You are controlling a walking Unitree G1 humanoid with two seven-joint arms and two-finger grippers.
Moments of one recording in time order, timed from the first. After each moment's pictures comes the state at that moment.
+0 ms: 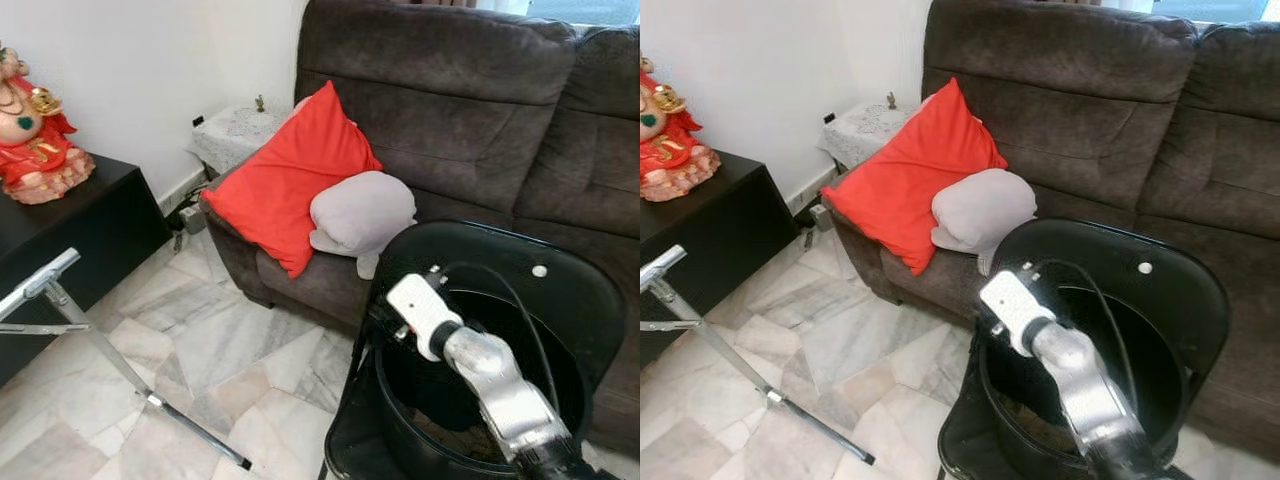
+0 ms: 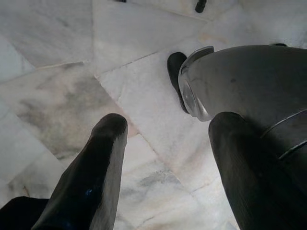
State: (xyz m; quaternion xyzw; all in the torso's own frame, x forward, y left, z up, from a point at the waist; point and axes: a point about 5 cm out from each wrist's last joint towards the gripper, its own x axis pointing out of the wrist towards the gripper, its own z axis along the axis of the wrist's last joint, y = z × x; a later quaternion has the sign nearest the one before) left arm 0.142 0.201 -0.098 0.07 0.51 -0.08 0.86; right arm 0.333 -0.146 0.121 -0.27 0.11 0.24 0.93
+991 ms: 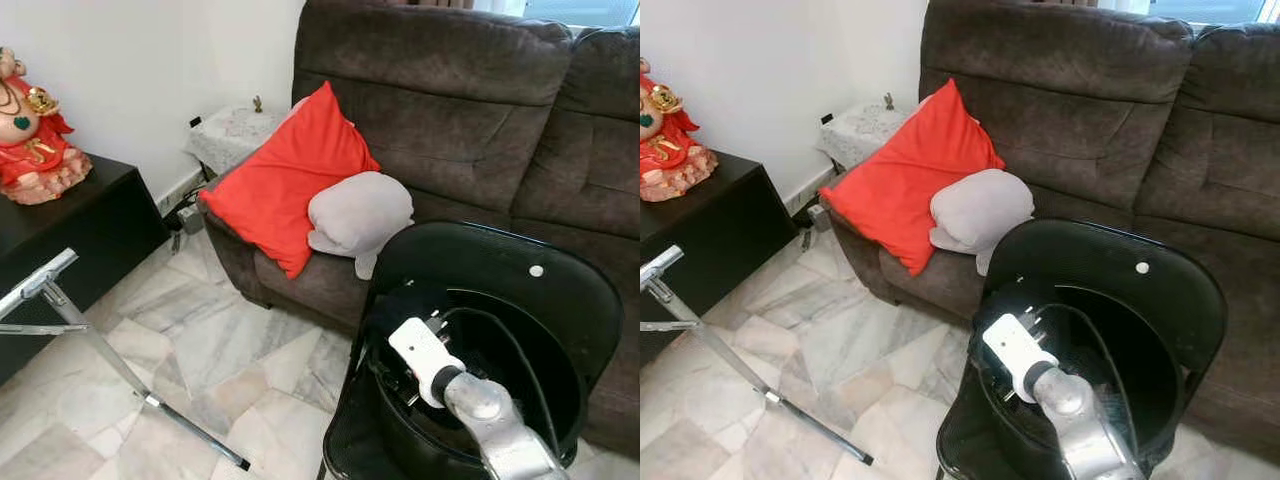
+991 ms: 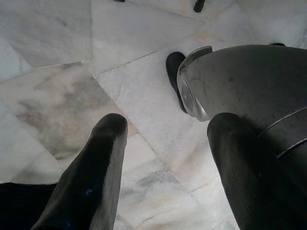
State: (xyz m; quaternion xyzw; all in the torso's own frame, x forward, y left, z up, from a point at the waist) left arm 0.142 0.200 -0.098 0.06 0.51 -0.08 0.85; right arm 0.302 -0.147 0.077 -0.27 0.19 0.24 0.91
